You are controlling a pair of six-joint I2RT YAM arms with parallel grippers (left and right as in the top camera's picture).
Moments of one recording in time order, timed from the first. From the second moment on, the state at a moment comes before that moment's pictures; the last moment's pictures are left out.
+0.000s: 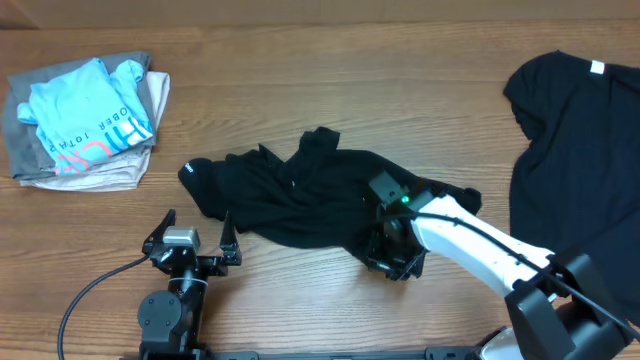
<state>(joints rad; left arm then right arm) -0.05 0.02 0.01 -0.08 0.02 -0.10 0.62 1.64 0.92 -0.96 -0.26 0.91</state>
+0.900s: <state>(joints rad) -0.05 0.02 0.01 -0.08 0.02 -0.10 0.56 1.62 0.79 -0.74 -0.30 1.06</state>
